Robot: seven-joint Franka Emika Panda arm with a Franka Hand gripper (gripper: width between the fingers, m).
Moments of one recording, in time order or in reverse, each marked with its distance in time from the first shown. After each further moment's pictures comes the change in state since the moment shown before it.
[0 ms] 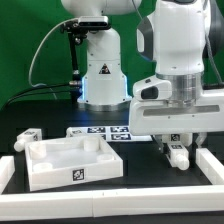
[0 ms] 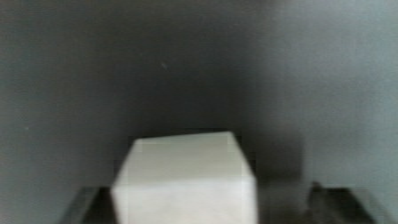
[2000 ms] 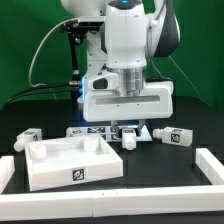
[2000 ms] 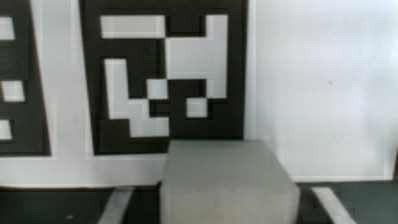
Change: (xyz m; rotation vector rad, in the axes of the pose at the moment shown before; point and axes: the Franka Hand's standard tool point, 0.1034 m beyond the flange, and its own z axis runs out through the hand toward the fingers) arm -0.103 0.103 0.001 -0.039 0.000 -0.074
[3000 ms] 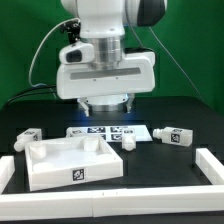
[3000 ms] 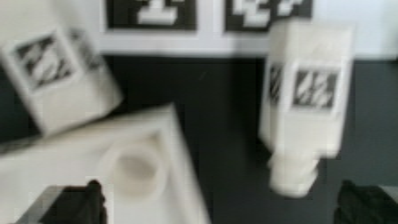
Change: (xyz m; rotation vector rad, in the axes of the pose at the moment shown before) arm 0.052 0.056 -0.074 0.022 -0.034 -0.029
